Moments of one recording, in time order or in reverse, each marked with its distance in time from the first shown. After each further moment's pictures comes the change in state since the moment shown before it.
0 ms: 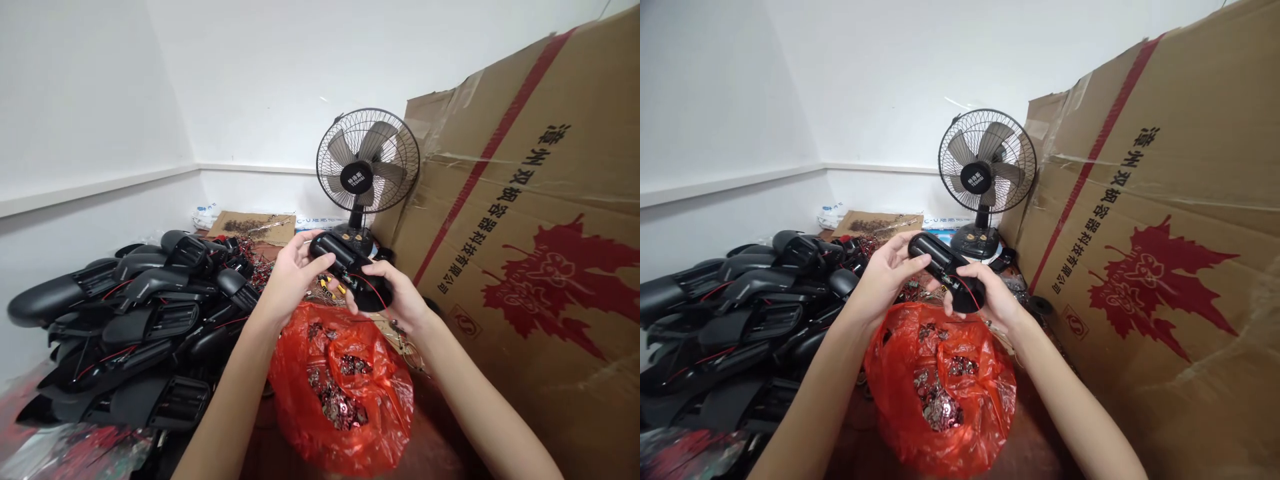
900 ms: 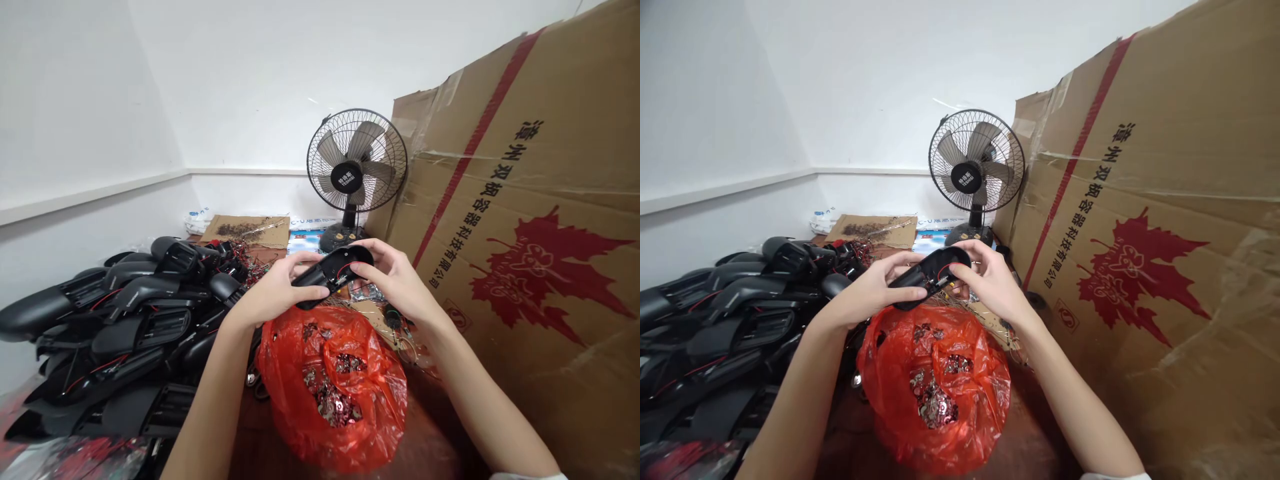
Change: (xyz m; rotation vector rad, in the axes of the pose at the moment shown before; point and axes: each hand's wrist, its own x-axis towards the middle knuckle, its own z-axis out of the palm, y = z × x) left_hand -0.002 0.007 -0.024 0.369 -0.363 -0.226; right_hand -0.011 -0.015 -0.005 -0.457 0.347 -0.245
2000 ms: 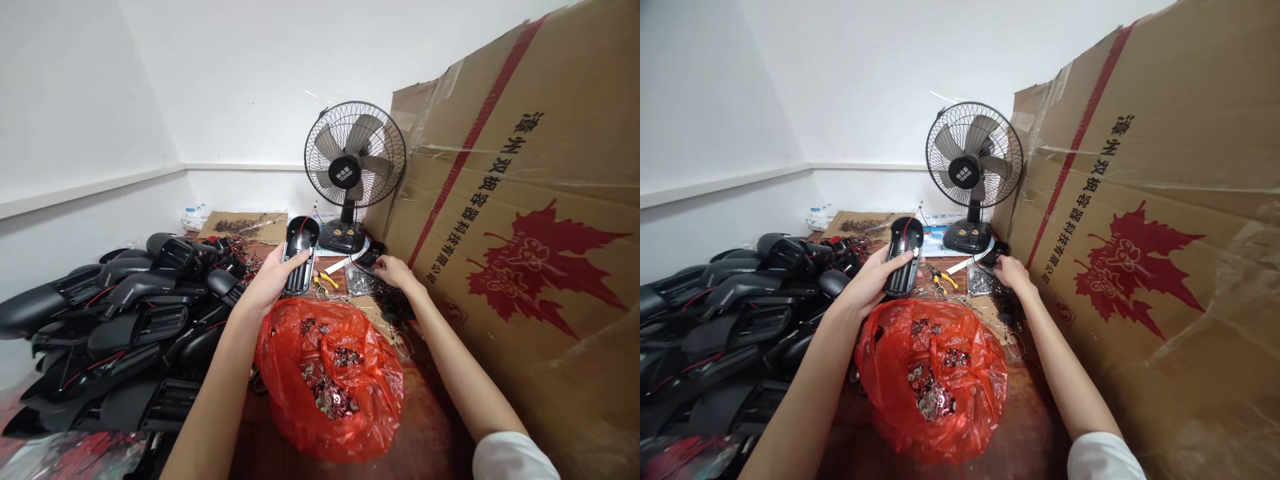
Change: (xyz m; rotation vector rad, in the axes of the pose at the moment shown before) left_hand 0.021 -0.023 0.001 -0.328 0.284 -0.037; right_hand 0.049 0.142 -0.106 -1.134 0.141 0.414
